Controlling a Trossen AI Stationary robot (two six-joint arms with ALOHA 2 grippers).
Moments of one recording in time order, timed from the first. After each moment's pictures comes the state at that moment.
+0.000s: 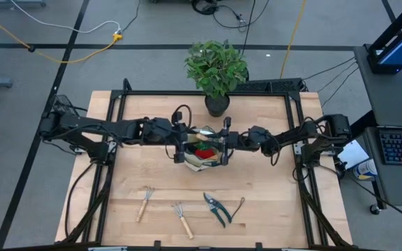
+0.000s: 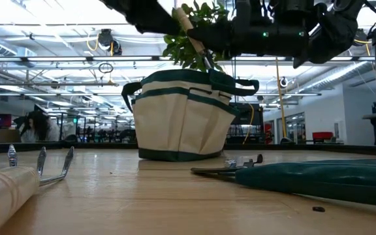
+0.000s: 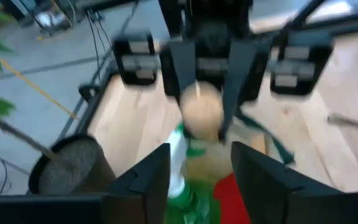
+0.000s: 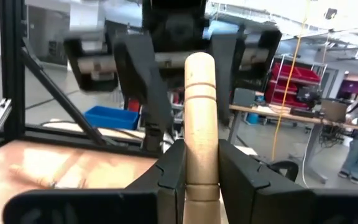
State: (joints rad) left arm -0.02 1.34 1.02 -0.10 -0.18 0.18; right arm -0.04 1.63 0.62 1.17 0.00 -0.17
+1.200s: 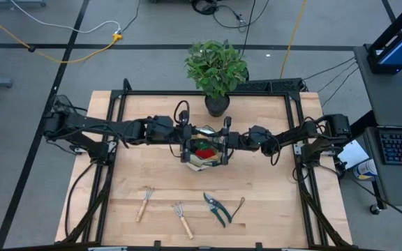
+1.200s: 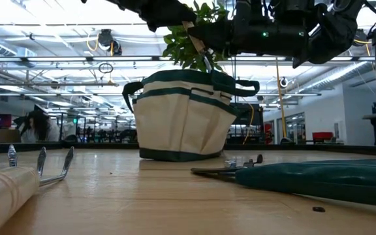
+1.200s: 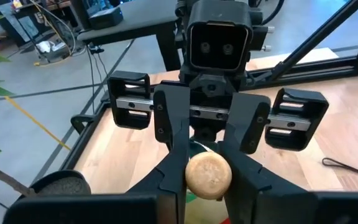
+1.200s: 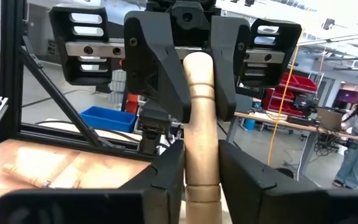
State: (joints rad) left arm 0.00 1.40 1.02 0.10 -0.12 0.17; right arm -0.04 1.63 0.62 1.19 -0.01 -0.21
